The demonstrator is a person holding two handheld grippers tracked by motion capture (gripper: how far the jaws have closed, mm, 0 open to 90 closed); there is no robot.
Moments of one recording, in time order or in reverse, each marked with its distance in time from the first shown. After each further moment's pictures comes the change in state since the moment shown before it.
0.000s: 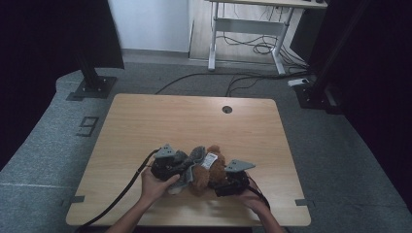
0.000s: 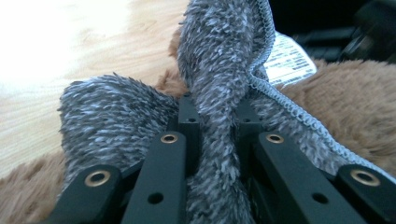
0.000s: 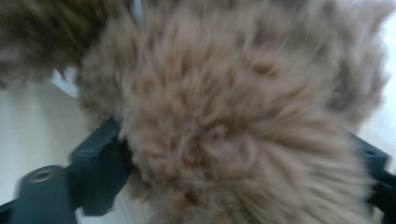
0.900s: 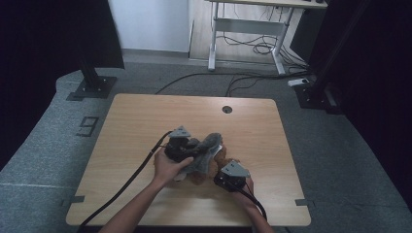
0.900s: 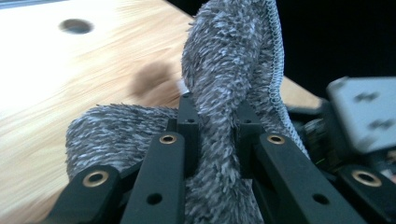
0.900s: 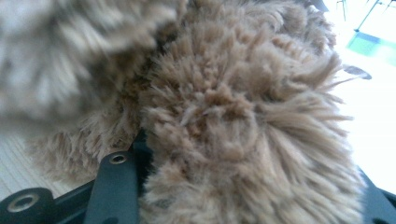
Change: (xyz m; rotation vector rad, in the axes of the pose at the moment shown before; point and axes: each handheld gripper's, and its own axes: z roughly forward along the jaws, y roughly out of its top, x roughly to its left) left arm -0.010 0.072 0.029 0.026 -0.059 0.027; right arm 0.001 -0.012 0.023 -0.163 -0.326 -0.099
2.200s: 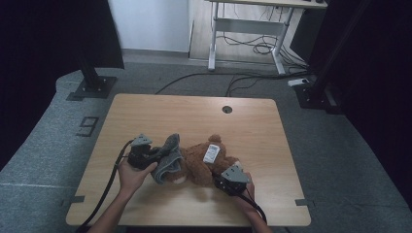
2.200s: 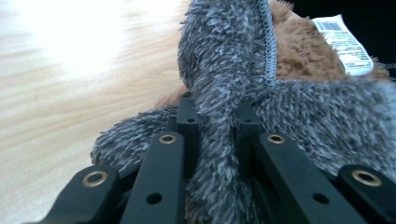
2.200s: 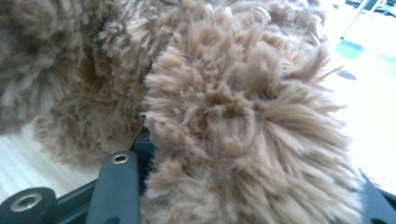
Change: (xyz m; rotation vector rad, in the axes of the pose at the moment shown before) left arm 0.057 -0.072 -0.082 0.000 0.233 -0.116; right arm 0.007 -0.009 -0.007 -0.012 -0.040 -0.031
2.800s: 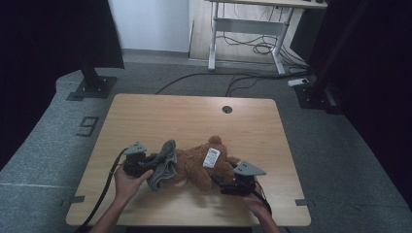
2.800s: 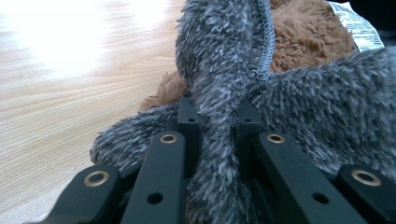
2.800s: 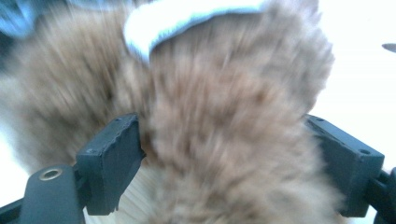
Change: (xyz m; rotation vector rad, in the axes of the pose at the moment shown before) left arm 0.003 -0.025 -0.006 -0.031 -0.061 -0.003; right arm -0.025 0.019 -0.030 0.035 0.224 0.180
